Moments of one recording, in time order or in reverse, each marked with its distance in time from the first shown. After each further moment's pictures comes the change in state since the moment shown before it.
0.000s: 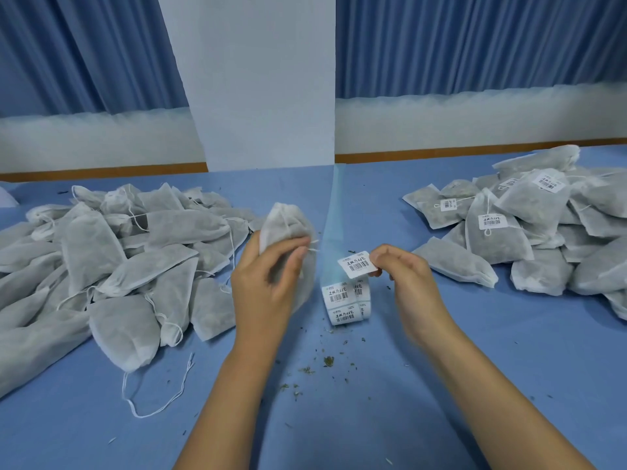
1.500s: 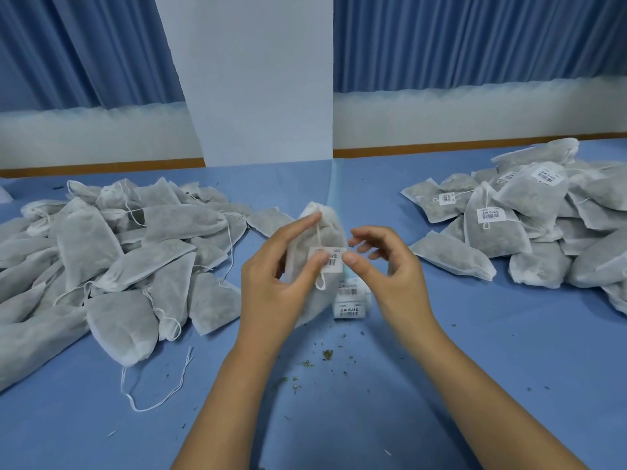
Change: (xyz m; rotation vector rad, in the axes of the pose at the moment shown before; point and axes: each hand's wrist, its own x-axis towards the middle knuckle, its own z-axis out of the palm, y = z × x) left_hand -0.002 0.020 0.000 -0.183 -0.137 -0.057; right_hand -0.007 0.006 0.013 -0.173 0.030 -0.239
